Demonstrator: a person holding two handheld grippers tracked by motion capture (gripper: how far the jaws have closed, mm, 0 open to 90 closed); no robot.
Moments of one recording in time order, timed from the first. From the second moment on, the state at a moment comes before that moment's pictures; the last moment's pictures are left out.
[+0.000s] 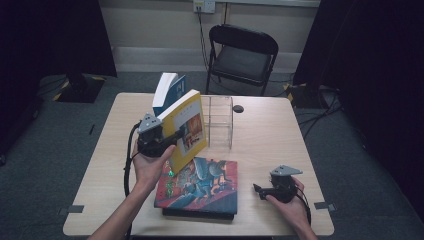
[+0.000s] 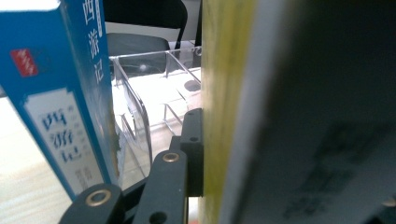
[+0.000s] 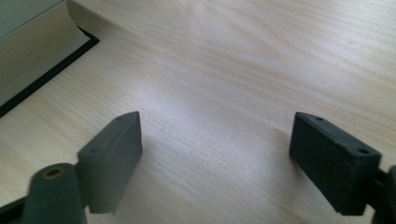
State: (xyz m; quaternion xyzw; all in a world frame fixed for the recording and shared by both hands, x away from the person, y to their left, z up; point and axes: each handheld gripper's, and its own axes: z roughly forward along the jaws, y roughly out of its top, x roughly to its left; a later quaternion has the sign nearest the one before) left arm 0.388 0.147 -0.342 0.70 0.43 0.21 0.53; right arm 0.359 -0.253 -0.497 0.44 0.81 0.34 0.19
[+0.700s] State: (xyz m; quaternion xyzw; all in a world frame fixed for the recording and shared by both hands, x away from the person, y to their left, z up) left arm 0.447 0.117 -0.353 0.70 0.48 0.23 0.48; right arm 0.358 -0.253 -0.500 0.44 0.80 0.35 0.19
